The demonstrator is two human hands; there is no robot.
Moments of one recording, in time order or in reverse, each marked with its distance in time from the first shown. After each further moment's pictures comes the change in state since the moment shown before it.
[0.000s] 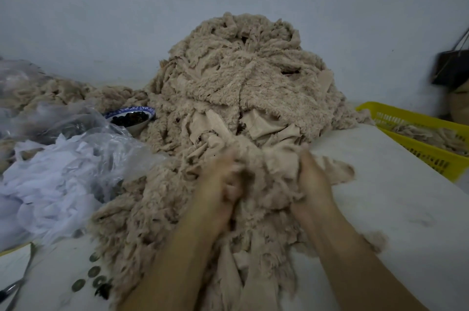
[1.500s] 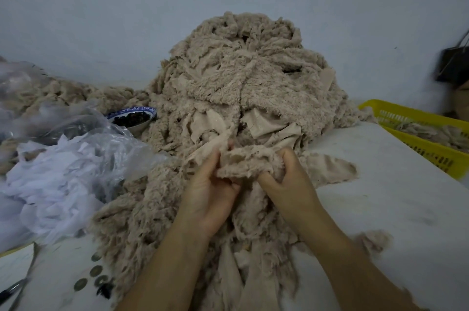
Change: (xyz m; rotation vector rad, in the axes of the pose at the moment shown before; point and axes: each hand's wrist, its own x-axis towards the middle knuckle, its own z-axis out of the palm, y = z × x) left_hand 0.001 0.005 -0.003 -0.453 -0.142 -0.087; right_hand -0.025 0.018 0.001 -0.787 -0.325 -0.572
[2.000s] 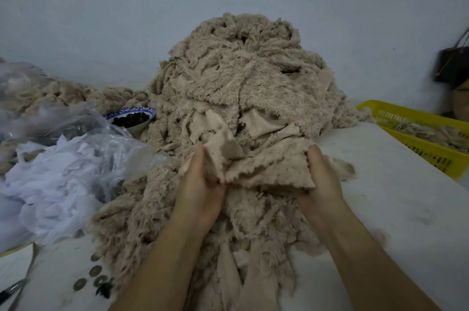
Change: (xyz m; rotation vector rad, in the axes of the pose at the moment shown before) left_hand -0.001 0.006 -0.001 0.264 0.120 0.066; right_hand 0.014 0.003 -0.023 0.801 0.182 0.425
